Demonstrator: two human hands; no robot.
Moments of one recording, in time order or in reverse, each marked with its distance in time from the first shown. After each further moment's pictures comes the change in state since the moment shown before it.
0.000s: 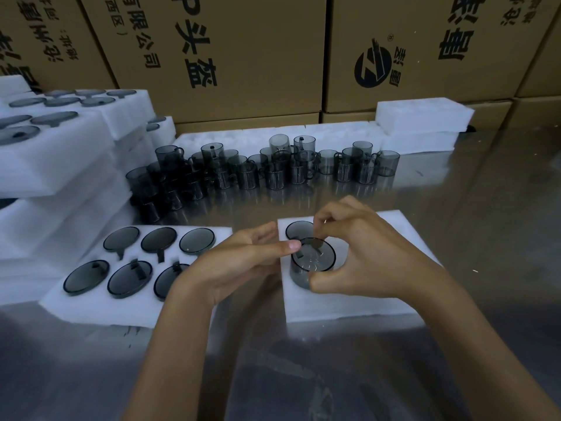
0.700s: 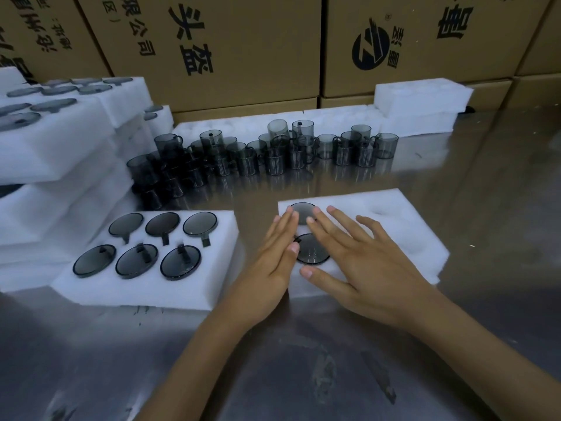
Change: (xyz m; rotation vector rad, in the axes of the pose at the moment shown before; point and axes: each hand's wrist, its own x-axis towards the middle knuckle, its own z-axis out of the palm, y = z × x) left_hand -0.019 -0.050 0.037 0.663 0.258 0.250; right_hand -0.046 -0.004 0.041 -0.278 -0.120 0.073
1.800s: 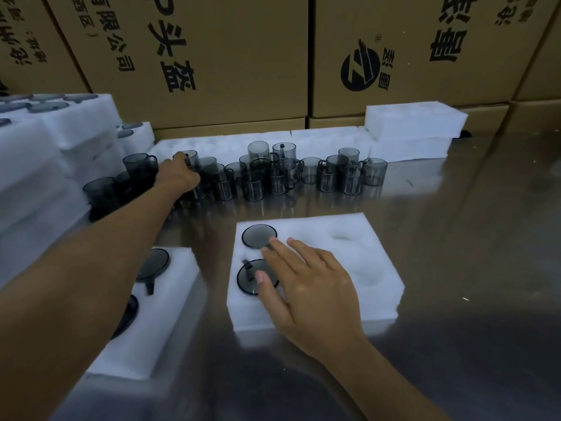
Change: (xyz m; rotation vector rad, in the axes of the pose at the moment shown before) left_hand 0.245 -0.085 -0.155 0.639 0.393 -0.558; right_hand 0.051 0.007 0.039 0.033 0.562 0.040
